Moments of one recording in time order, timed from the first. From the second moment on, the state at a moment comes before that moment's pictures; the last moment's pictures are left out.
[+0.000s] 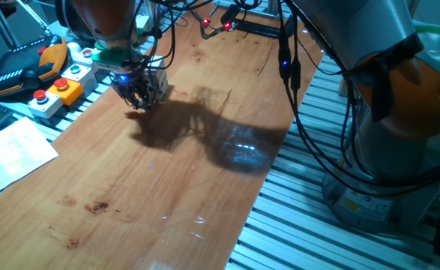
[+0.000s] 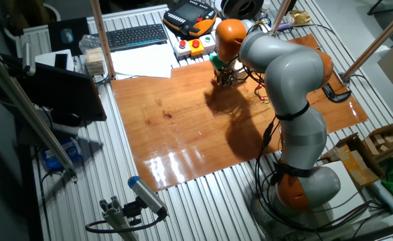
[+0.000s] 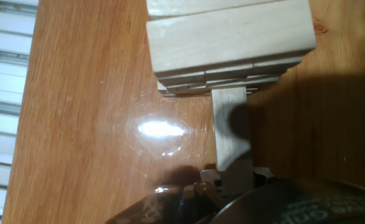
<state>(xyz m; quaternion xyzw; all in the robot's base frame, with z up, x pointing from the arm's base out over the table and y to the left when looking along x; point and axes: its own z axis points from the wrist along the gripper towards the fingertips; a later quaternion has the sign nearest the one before) 0.655 0.013 0.050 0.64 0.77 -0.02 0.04</state>
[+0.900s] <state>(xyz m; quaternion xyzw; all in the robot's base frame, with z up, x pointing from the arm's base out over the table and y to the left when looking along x) 0.650 0.020 0.049 0.64 0.77 -0.02 0.04</state>
